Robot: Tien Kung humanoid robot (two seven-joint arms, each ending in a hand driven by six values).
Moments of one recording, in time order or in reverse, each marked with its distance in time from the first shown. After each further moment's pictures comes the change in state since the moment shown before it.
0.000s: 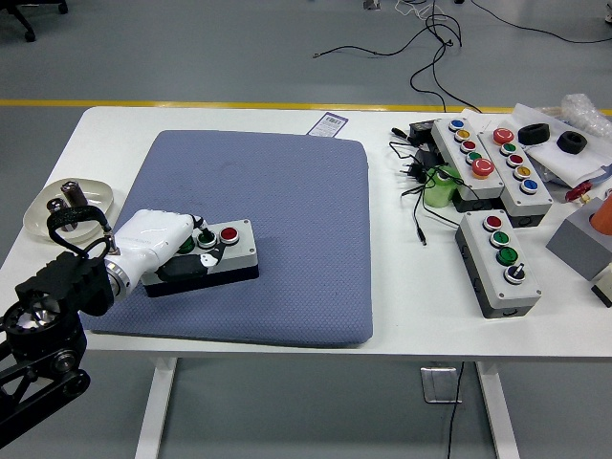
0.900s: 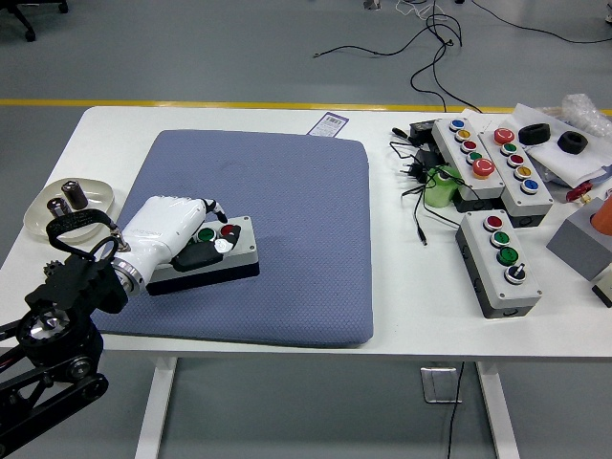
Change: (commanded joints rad) left arm -0.039 -0.026 0.073 0.024 -0.003 0.146 -0.013; right arm 0.006 -0.002 -0.025 0.000 0.023 0.000 0.000
